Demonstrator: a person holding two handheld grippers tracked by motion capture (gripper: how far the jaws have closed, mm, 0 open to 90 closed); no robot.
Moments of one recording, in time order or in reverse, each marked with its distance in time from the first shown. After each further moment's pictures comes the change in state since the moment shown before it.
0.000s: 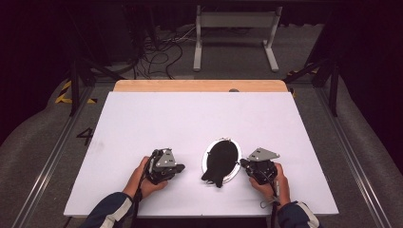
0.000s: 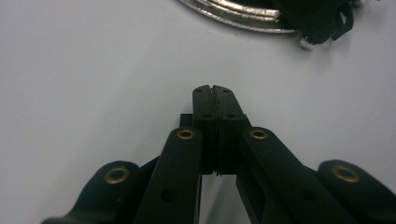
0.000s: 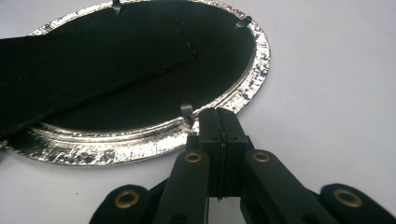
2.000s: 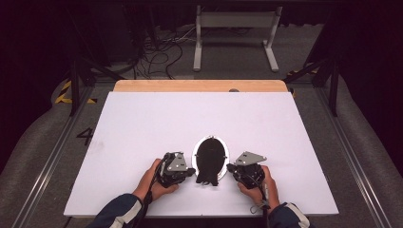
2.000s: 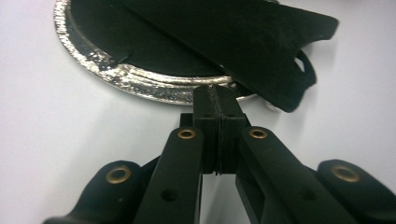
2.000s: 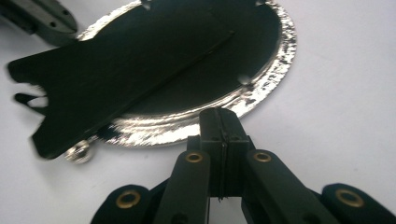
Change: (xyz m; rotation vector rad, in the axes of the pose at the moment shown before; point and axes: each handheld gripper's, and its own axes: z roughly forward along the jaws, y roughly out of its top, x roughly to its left) left arm -0.016 0.014 0.015 -0.015 -0.062 0.031; right arm 0.033 0.011 0.009 -0.012 0.108 -0.028
